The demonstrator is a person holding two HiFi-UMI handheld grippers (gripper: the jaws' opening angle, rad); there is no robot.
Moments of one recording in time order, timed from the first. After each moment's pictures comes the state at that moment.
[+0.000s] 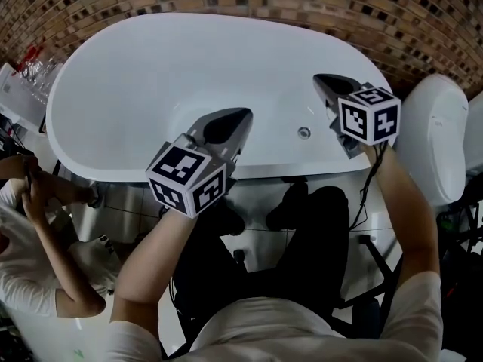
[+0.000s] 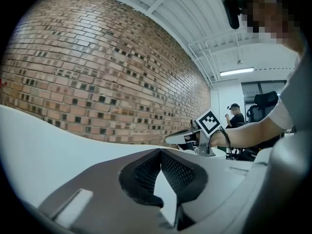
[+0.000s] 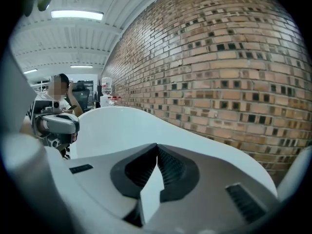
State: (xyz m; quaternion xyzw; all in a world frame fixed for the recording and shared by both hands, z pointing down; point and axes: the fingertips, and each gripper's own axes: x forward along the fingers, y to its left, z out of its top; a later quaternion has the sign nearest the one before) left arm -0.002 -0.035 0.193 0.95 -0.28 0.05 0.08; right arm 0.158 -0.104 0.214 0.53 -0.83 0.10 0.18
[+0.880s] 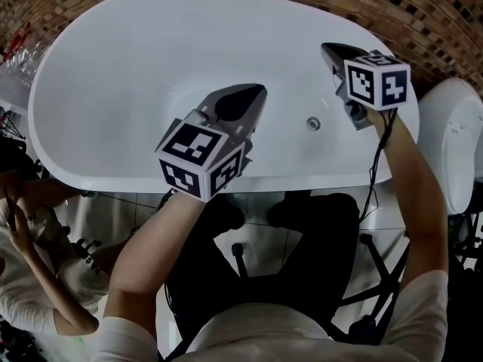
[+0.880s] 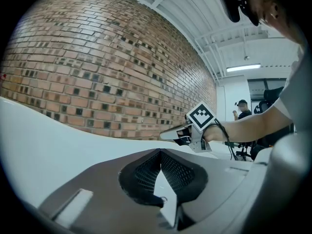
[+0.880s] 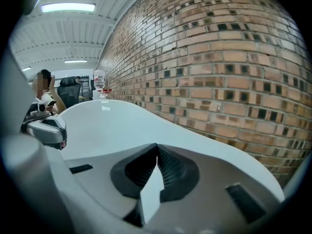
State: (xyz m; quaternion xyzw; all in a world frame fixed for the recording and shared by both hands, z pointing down) left arm 0.018 -0.117 0.239 0.95 -0.30 0.06 0.09; right arm 0.171 -0.213 0.254 0.54 -0.81 0.12 0.21
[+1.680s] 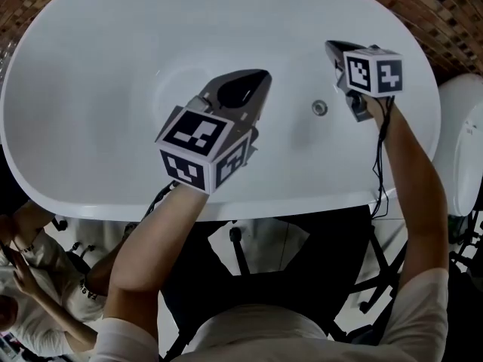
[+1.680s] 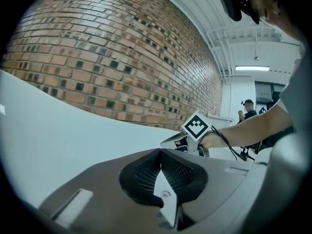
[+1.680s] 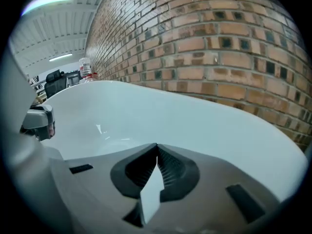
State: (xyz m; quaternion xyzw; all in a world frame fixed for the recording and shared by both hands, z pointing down) left arm 0.042 -0.186 0.325 0.94 -0.29 0.09 0.15; right arm 0.212 -0.275 0.402 0.54 -0.77 0.22 0.27
